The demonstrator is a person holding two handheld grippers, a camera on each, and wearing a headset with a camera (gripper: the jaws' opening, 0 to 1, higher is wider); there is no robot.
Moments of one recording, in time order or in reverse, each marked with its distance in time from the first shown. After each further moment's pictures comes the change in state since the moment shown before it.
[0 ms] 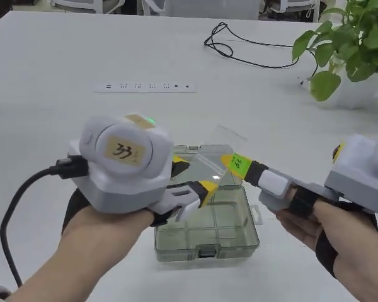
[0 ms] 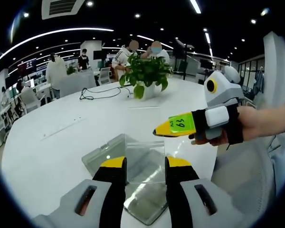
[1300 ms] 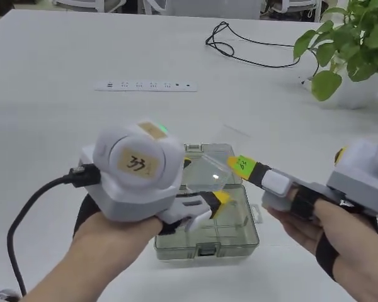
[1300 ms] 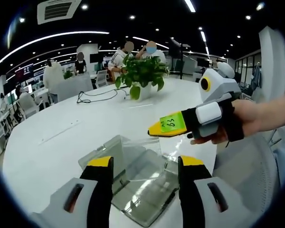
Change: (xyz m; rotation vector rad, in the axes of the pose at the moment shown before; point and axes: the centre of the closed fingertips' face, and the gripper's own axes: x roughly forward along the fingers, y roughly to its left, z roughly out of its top) left arm 0.005 -0.012 -0.004 0.059 -0.011 -0.014; right arm -0.004 -0.006 -0.005 0.072 0.002 -0.041
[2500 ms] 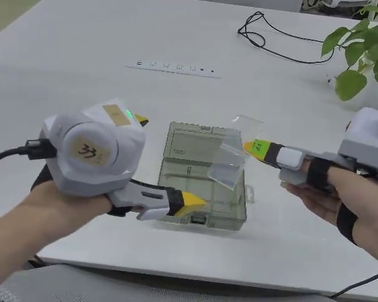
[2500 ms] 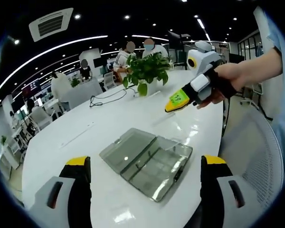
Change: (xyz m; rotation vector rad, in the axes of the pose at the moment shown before) left arm -0.059 0.007 -0.012 0.127 0.029 0.120; right arm -0.030 -0.005 0.004 -0.058 0.240 -0.041
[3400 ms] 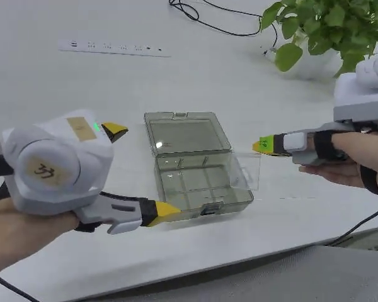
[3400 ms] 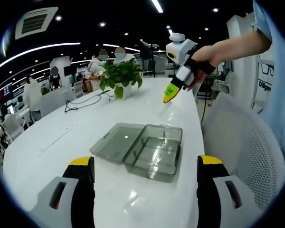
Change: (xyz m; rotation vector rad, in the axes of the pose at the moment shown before) left arm -0.009 0.038 -0.049 0.052 -0.101 -0.345; right arm 0.007 -0.017 -0.021 0.014 0.249 -0.457
